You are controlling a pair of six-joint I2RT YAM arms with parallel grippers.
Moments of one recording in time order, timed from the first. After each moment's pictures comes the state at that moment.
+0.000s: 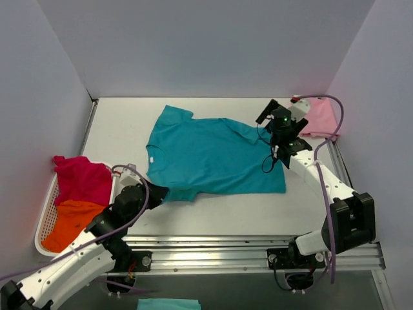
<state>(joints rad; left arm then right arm) -0.74 0.63 0.40 -0.23 -0.28 -1.05 0.26 1.37 1.03 -0.04 0.56 0.58</state>
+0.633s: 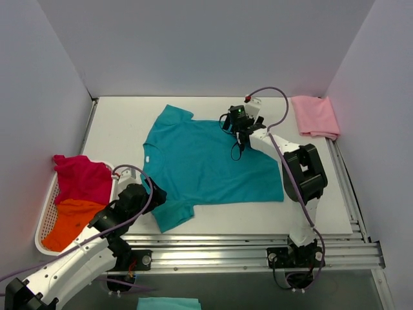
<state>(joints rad) -0.64 0.63 0.40 -0.47 -0.35 -0.96 0.44 1.98 1.41 -0.11 0.50 0.63</state>
